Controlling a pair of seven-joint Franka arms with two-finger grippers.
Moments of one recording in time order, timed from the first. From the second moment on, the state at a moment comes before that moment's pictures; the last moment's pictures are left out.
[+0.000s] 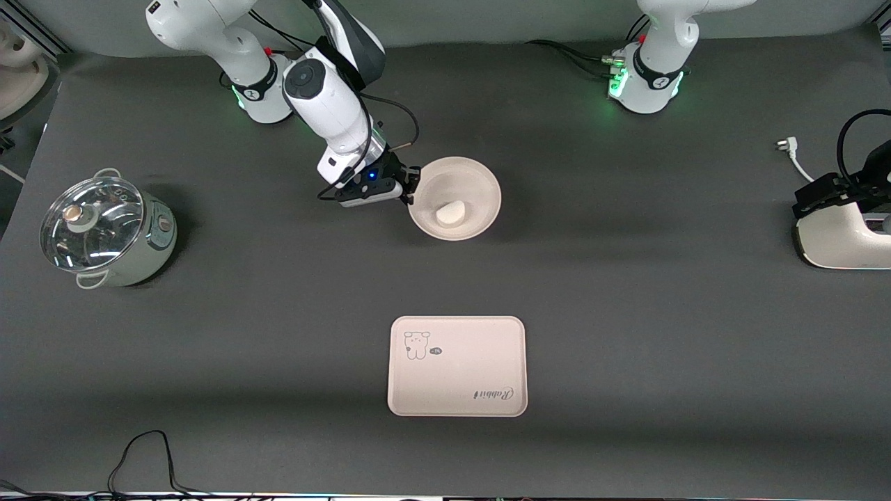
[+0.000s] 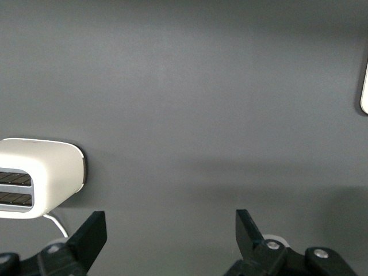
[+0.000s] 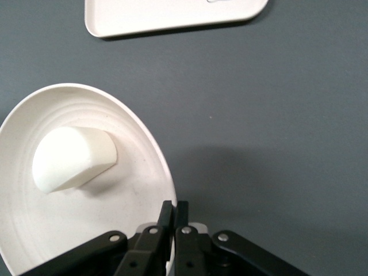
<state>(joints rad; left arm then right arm) 0.06 -0.01 0.00 -1.68 0.03 1.66 0.00 0.74 0.10 0.02 -2.27 0.30 2.64 0.53</state>
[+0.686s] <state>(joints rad) 0.05 0.00 0.00 -1.68 0.03 1.66 0.00 0.56 0.60 0.01 -1.63 0.30 2.54 0.50</state>
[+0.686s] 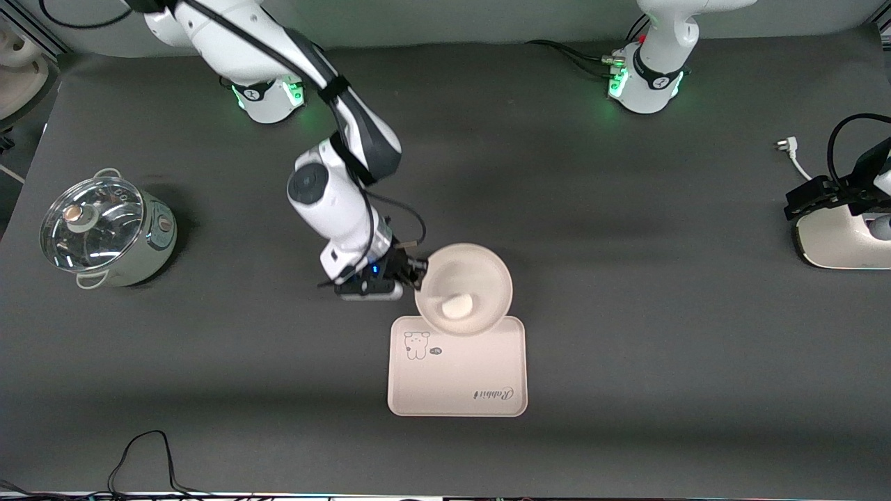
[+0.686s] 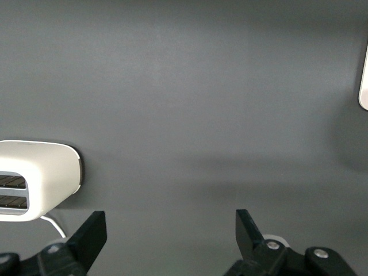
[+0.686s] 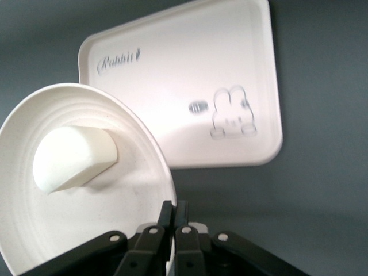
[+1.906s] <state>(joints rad) 0.04 0.01 0.00 -1.68 0.03 1.68 0.00 0.52 1.08 -0.03 -1.11 0.30 2.51 0.50</state>
